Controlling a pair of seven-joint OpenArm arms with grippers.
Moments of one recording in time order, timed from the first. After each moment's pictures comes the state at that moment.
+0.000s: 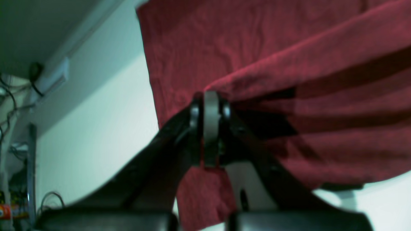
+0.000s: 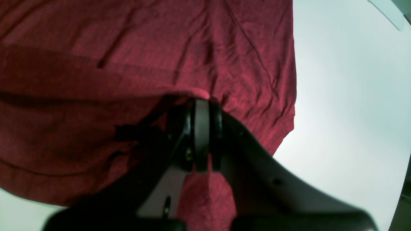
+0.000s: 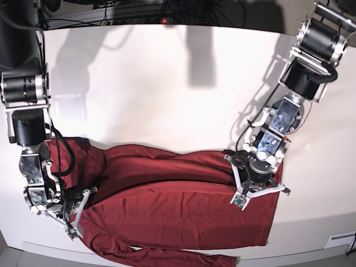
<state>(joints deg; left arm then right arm) -26.0 -11.2 29.9 61.0 6.9 5.5 27.5 42.8 23.7 -12.9 44.2 4.9 25.4 -37.2</state>
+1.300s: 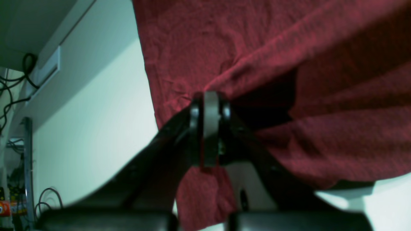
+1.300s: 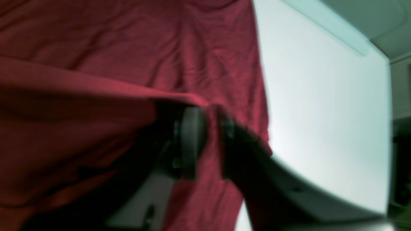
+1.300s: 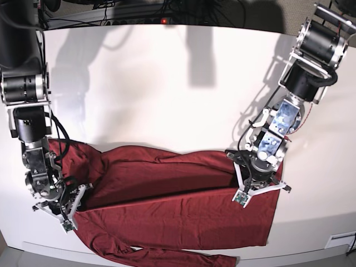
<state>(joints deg) -26.8 -11.0 29.9 57.8 6.8 5.5 26.1 42.6 23.7 -12.9 32.8 -5.9 18.1 -13.6</state>
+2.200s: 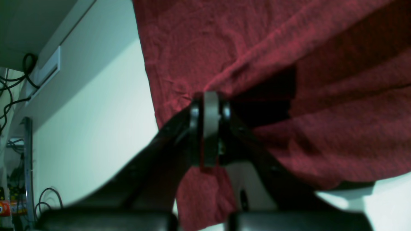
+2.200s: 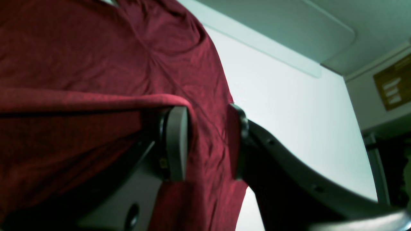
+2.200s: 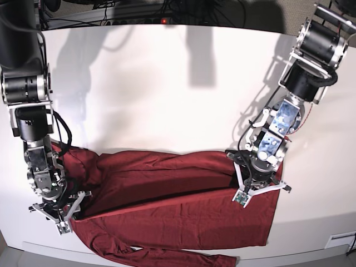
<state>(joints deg) -26.8 -11.1 29.9 57.8 6.8 5.5 26.2 42.8 23.1 -12.9 30.0 -3.8 10.7 -3.5</state>
